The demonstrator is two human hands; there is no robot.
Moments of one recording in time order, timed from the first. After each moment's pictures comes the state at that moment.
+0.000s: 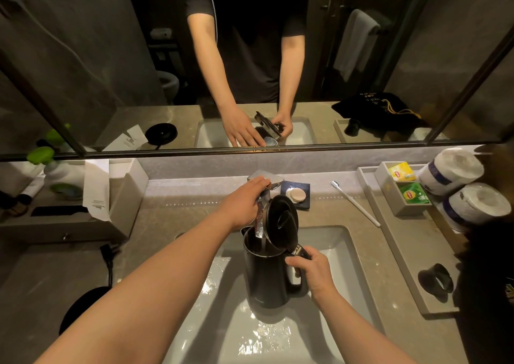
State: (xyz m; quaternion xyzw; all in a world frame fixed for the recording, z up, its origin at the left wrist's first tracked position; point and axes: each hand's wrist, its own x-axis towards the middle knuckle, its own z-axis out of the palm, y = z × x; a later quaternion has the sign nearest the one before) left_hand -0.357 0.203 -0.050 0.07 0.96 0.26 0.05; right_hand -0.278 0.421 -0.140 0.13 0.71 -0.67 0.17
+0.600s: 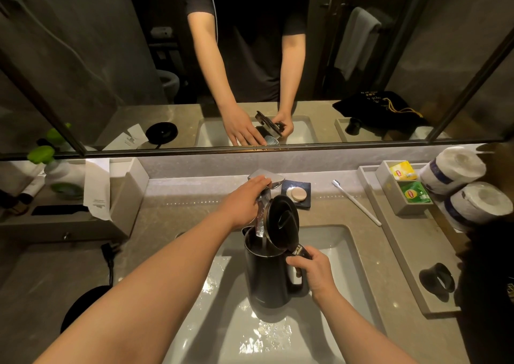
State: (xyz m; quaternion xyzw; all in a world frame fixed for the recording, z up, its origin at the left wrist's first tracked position) left_hand -0.357 0.203 -0.048 0.07 0.96 0.26 0.05; right_hand -0.277 0.421 -0.139 0.13 0.70 -0.68 0.17
